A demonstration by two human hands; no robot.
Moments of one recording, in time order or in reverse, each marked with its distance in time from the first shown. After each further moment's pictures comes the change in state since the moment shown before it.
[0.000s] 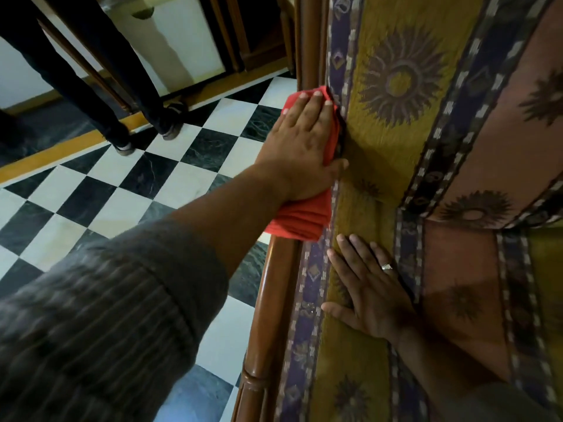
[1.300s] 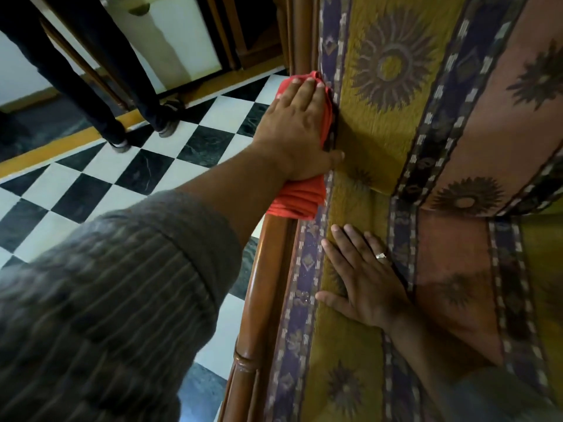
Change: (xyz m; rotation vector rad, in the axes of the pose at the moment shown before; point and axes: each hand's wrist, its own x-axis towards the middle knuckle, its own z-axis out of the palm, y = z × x) left_hand 0.009 0.009 -0.003 0.074 0.000 -0.060; right_hand 0.000 -0.001 -0.002 -0.002 -0.041 0.011
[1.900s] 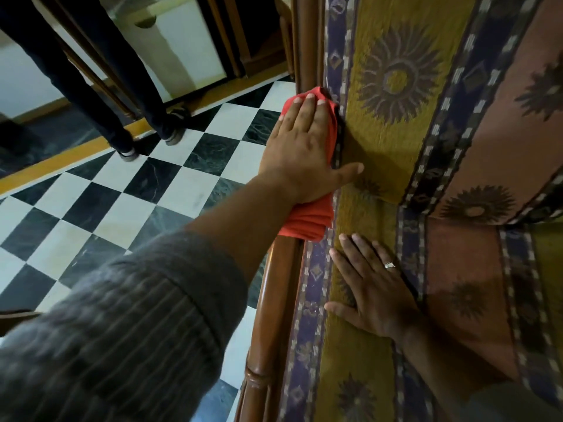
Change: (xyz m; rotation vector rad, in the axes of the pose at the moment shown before) left_hand -0.015 0.003 0.006 -0.105 0.065 -0.037; right_hand 0.000 -0.001 0.001 0.003 -0.009 0.014
